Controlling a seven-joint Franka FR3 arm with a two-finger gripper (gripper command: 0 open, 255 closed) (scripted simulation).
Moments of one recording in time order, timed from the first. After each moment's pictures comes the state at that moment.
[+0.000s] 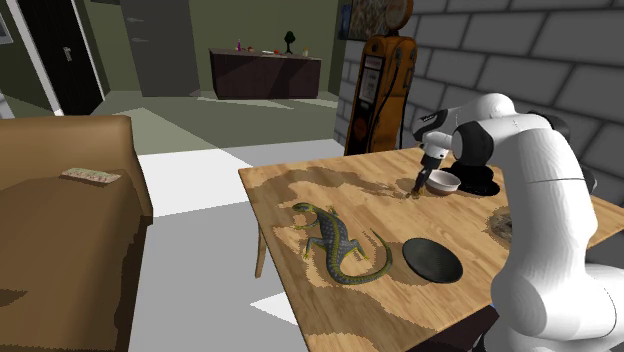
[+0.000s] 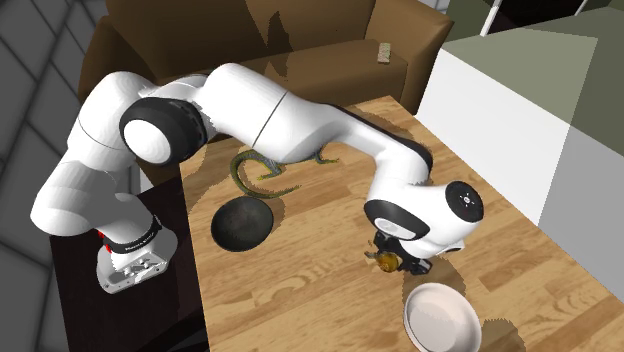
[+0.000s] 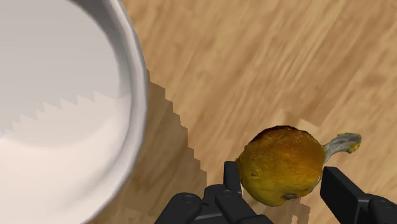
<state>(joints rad) -0.57 0.78 -0.37 -1.35 0.43 1.94 -1.24</state>
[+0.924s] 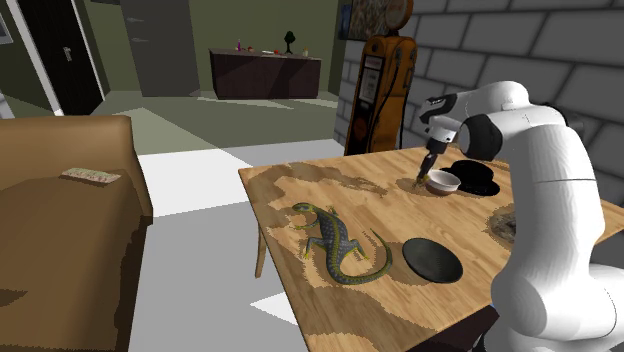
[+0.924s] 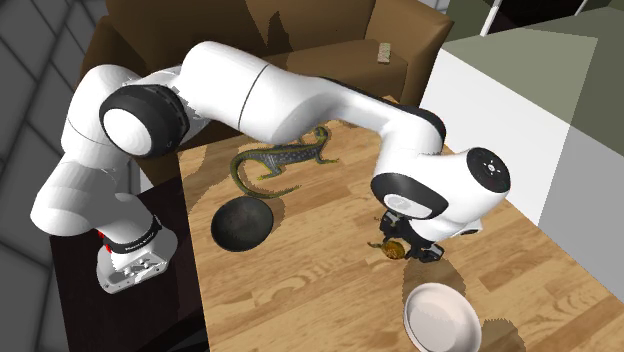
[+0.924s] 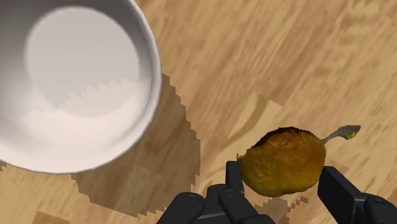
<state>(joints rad) -0.57 0.71 -0.39 -1.28 0.40 1.80 -1.21</state>
